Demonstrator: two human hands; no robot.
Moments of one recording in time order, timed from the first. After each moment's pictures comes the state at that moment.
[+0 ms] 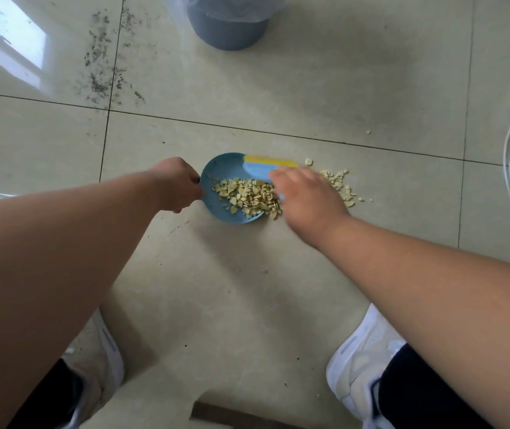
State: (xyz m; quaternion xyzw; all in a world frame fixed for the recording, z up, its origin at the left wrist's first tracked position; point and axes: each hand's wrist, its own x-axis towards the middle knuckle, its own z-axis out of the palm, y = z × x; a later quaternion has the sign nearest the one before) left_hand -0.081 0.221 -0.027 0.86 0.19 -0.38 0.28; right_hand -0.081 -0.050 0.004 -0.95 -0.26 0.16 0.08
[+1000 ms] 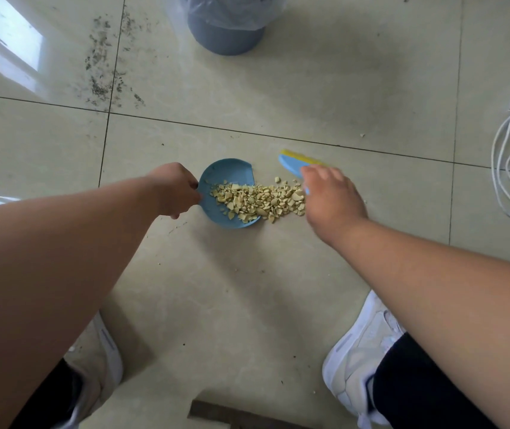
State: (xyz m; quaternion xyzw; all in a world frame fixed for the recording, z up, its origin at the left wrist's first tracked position) left_hand -0.088 0.220 -0.021 0.87 0.17 -0.40 0.25; right_hand -0.075 -0.082 0.007 -0.97 -0.14 0.18 0.04
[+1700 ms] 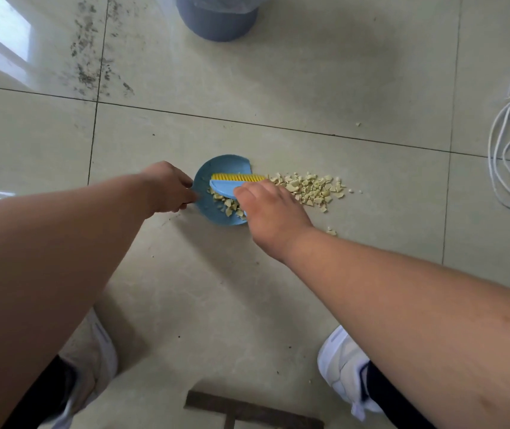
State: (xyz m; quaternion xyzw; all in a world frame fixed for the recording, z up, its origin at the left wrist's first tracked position) left_hand -0.102 0.217 -0.029 0.83 0.23 -0.40 0.33; right_hand -0.119 -0.018 0.012 -0.93 -0.28 0.23 0.09
